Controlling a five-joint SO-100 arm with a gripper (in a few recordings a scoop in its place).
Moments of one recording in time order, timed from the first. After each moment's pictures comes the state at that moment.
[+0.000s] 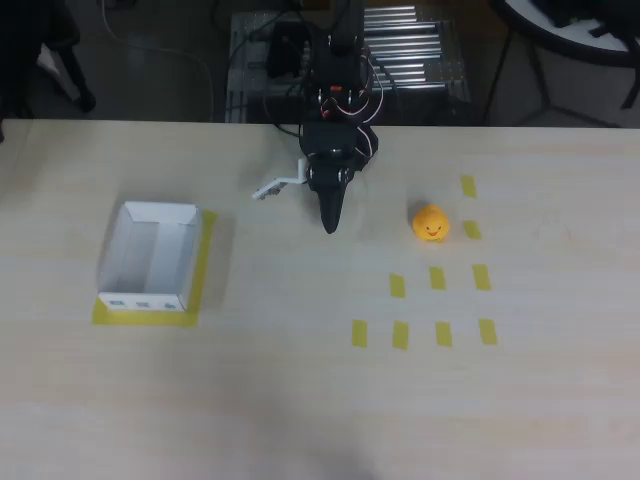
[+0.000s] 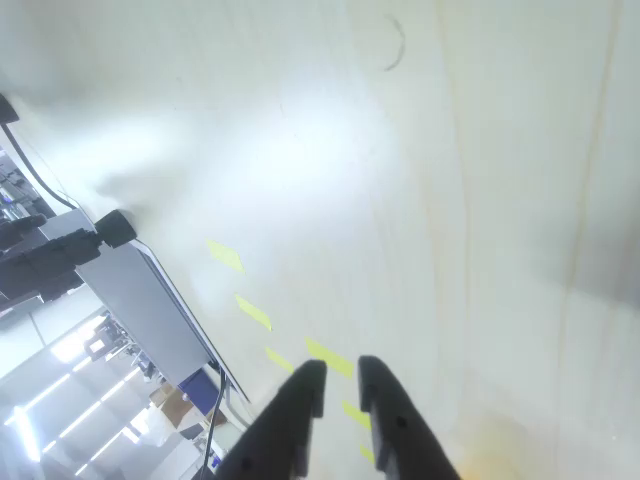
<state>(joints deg) 0.4 188.2 173.2 63.8 10.4</state>
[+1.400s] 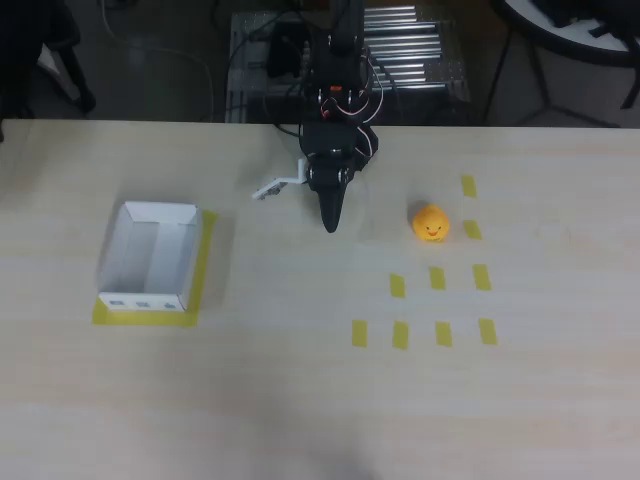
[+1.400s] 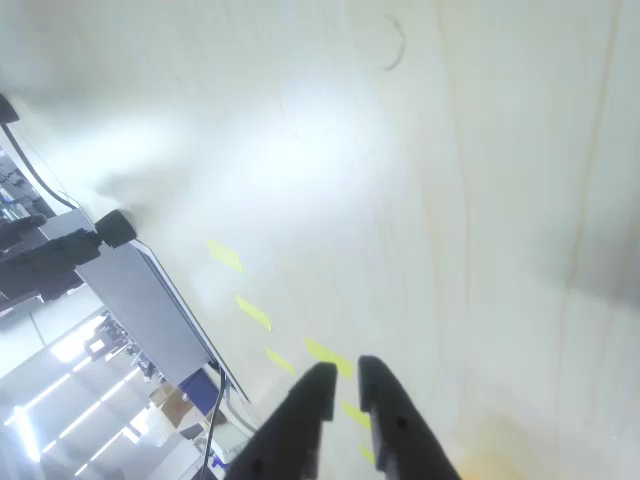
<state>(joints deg) 0.4 188.2 173.2 63.8 10.4</state>
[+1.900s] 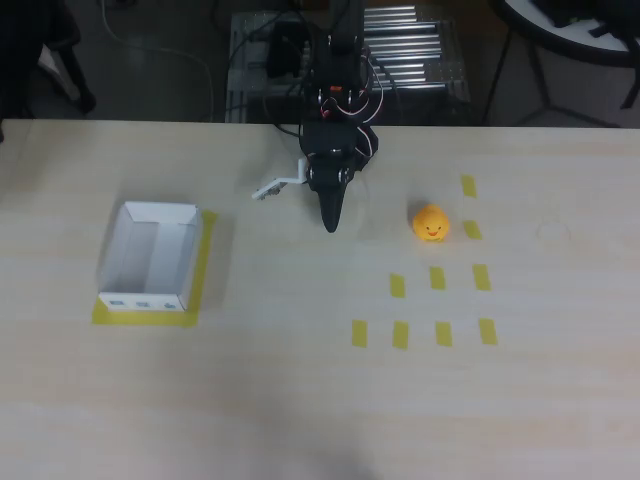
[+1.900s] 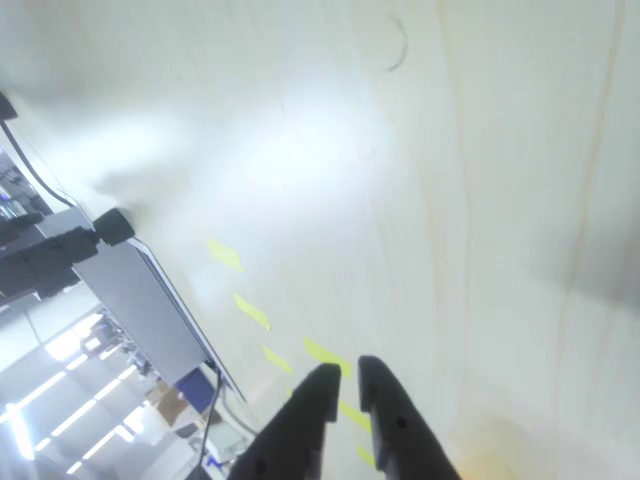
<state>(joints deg) 0.4 188.2 173.2 63.8 9.2</state>
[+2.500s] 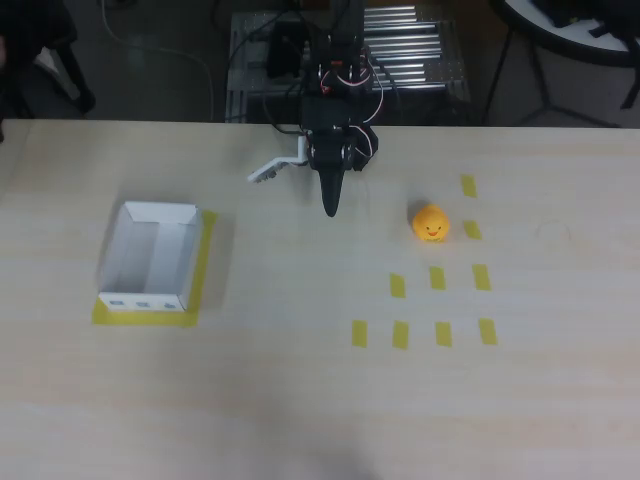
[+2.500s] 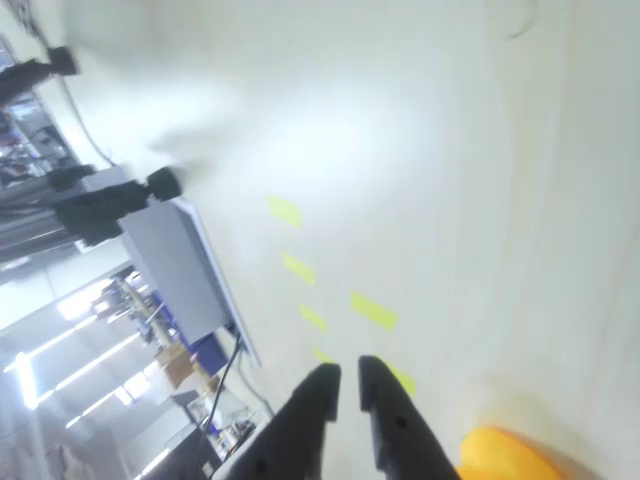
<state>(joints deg) -0.2 188.2 160.3 70.7 5.5</state>
